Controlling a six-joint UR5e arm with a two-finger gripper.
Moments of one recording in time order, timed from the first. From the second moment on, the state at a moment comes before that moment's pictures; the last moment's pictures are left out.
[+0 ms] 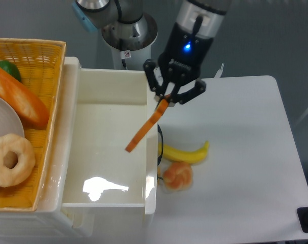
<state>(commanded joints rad) 2.56 -1.70 -1.41 -1.35 1.01 0.82</state>
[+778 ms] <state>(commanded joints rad) 2.53 -1.72 -1.45 -1.34 1.21 0.83</state>
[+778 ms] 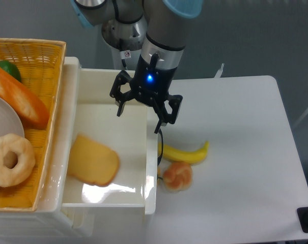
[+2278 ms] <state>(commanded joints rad) 2.85 -1.97 -1.48 -1.17 1.57 1.60</state>
